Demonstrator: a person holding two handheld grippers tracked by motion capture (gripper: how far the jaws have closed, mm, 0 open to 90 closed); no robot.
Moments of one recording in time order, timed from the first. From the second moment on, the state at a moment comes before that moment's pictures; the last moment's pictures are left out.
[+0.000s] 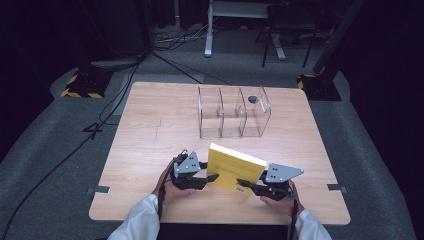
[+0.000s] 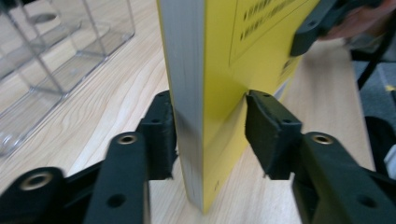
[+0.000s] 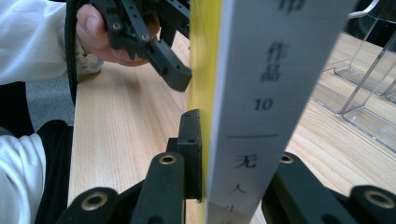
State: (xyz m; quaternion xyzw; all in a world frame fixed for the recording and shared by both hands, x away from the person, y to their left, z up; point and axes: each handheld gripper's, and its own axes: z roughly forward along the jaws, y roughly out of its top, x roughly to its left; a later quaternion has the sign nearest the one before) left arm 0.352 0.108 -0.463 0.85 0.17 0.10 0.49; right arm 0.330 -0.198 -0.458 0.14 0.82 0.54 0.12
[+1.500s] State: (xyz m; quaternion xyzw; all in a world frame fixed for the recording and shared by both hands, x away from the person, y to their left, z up) left arm 0.333 0.222 -0.504 0.86 0.35 0.13 0.35; right arm 0.339 -0.249 -0.448 0.26 0.78 0.53 0.21
